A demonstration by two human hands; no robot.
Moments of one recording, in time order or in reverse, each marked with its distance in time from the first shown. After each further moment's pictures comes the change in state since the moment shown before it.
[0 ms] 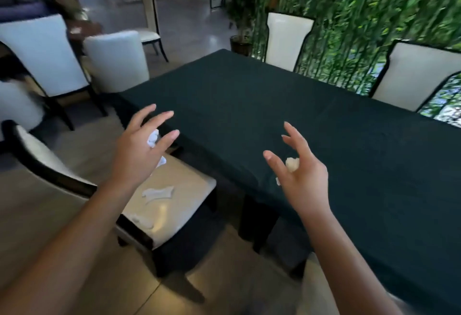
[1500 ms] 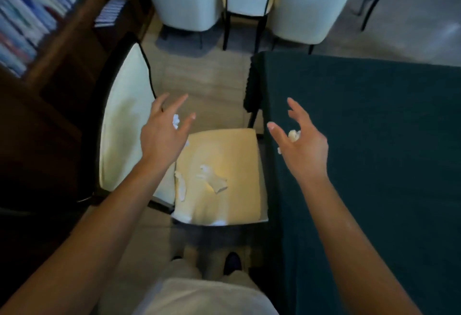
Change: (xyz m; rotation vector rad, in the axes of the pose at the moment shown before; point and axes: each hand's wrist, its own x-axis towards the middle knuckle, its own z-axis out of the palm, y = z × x) left_hand 0.134 -0.205 0.061 0.423 0.492 -0.855; right_hand 0.342 0.001 0.388 0.092 -0.872 -0.347
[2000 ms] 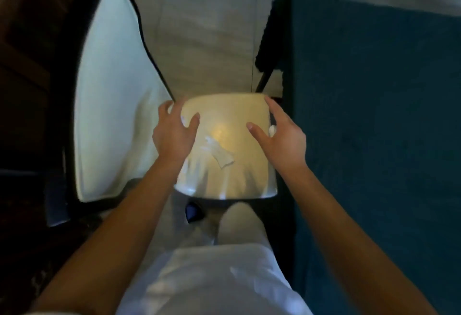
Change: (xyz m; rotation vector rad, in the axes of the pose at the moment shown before) left_hand 0.017 -0.089 0.107 0.035 -0.121 -0.319; right_hand 0.049 0.049 0.122 -0.203 -0.220 0.005
